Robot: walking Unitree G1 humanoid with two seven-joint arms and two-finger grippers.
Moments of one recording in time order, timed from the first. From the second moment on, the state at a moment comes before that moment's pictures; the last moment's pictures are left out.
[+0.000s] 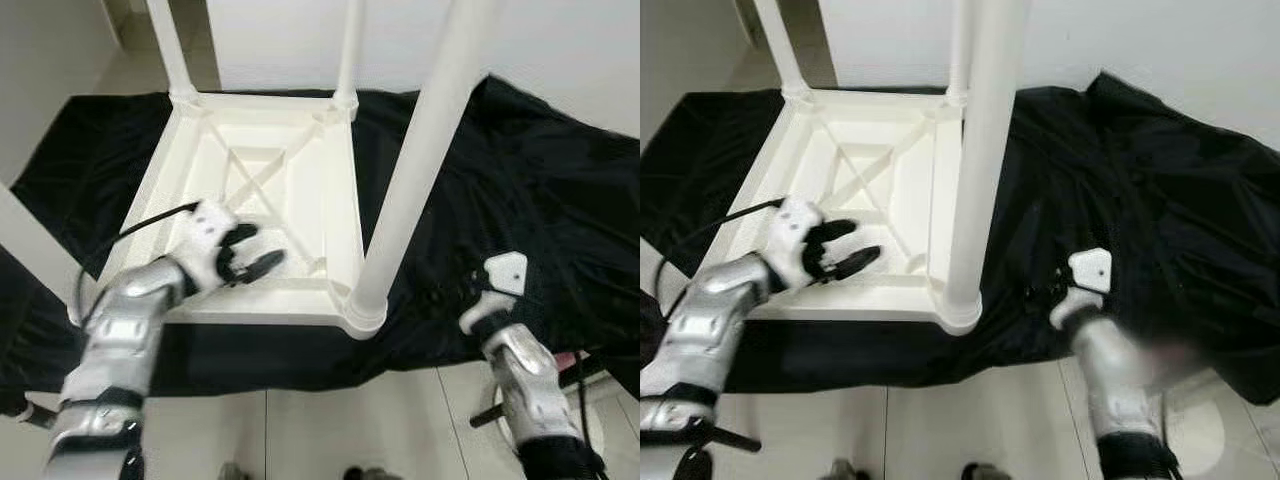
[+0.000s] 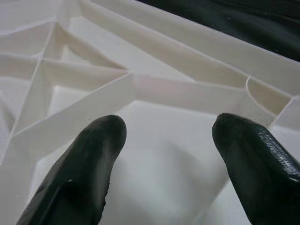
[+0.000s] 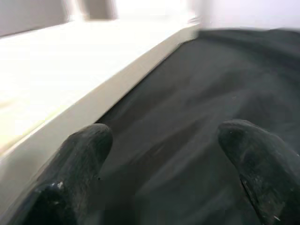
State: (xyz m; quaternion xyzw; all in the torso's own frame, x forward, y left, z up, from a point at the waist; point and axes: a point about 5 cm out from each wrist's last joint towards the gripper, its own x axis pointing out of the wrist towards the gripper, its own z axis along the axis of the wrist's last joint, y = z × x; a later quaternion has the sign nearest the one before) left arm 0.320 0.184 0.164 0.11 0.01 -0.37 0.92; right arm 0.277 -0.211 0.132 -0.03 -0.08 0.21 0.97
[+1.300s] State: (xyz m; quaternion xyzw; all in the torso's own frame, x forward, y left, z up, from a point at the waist) left arm 0.223 0.107 0.176 0.00 0.00 -0.60 0.80; right arm 0.281 -0.143 0.175 -0.04 -0.06 0.51 0.86
